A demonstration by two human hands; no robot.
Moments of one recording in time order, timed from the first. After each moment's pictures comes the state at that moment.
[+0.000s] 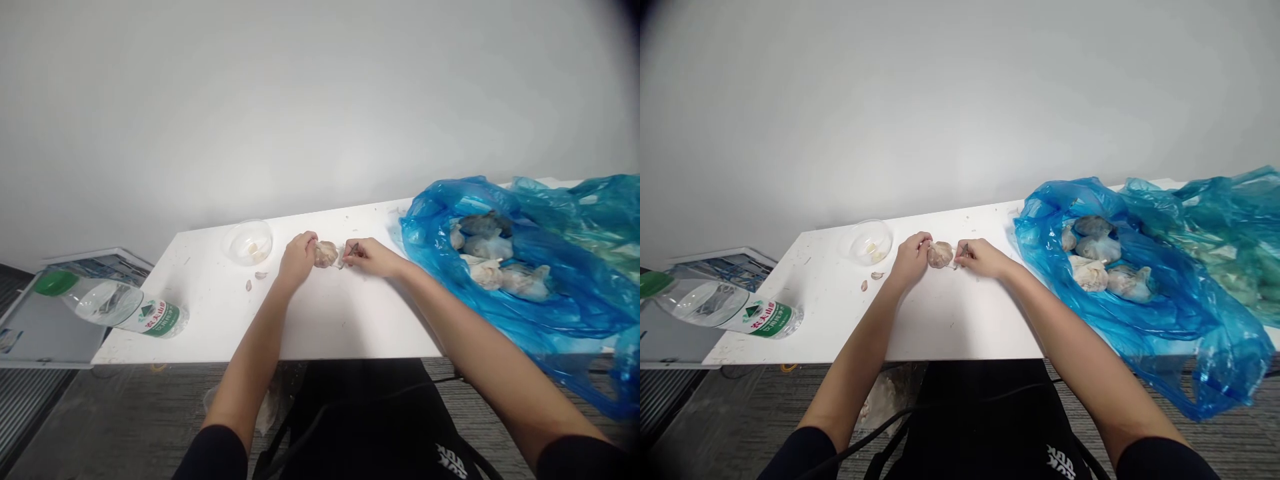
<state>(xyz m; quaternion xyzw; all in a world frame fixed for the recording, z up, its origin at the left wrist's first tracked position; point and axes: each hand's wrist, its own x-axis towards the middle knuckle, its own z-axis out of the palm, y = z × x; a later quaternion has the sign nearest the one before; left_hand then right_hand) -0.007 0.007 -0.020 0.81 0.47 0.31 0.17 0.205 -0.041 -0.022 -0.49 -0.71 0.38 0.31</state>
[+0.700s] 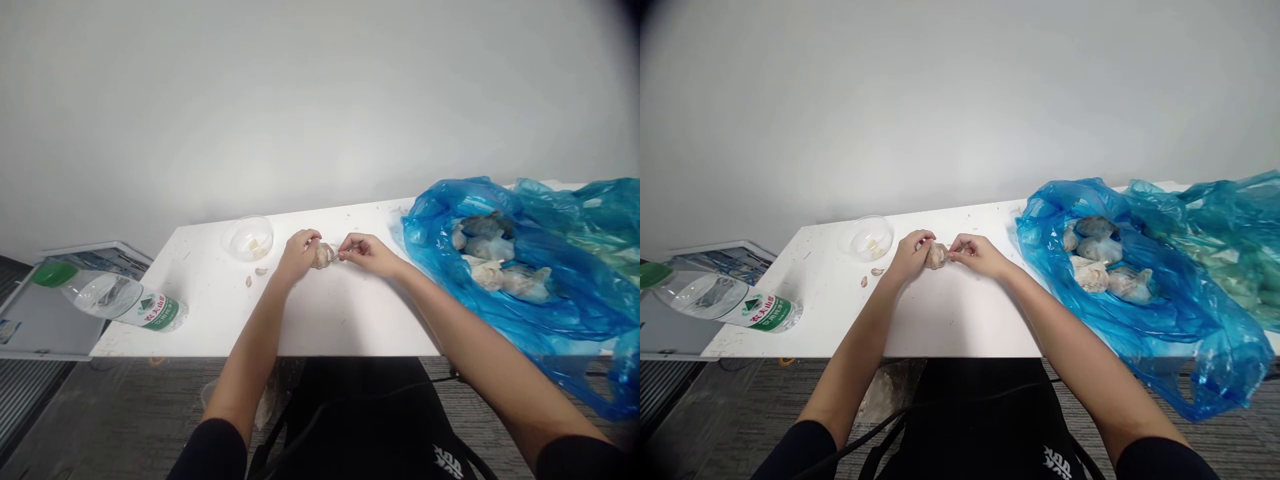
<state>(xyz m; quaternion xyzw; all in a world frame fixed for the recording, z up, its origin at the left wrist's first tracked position) -0.011 0.007 -0.015 0.81 0.43 0.33 0.23 0.196 -0.043 -0.025 -0.45 -0.67 0.42 0.42</state>
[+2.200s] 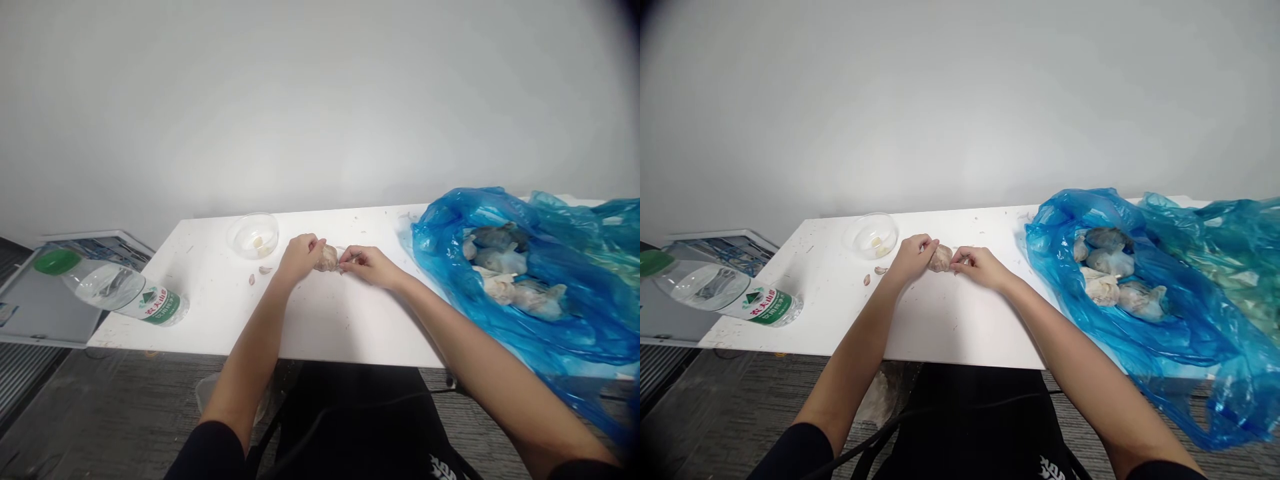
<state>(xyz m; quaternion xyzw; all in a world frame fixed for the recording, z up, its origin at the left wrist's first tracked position) -0.014 0.005 -0.011 0.78 0.50 0.29 0.25 0.185 -0.045 -0.034 -0.48 -0.69 0.42 0.36</state>
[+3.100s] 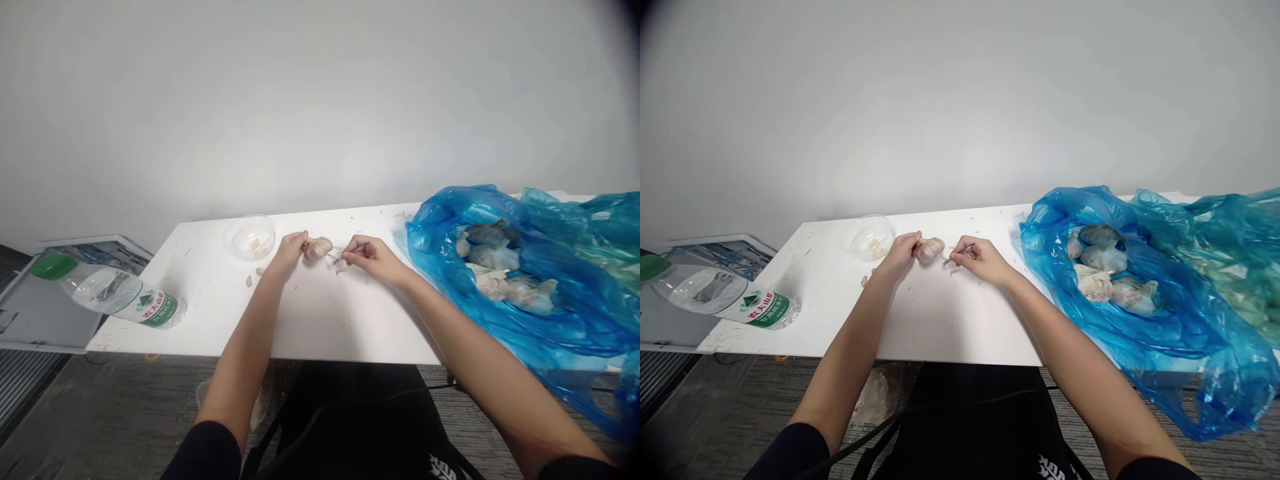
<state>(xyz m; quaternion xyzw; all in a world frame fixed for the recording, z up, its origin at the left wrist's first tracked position) -0.019 0.021 -0.013 0.57 0.46 0.40 0.56 0.192 -0.051 -0.016 -0.45 -0.64 0.43 0.45</state>
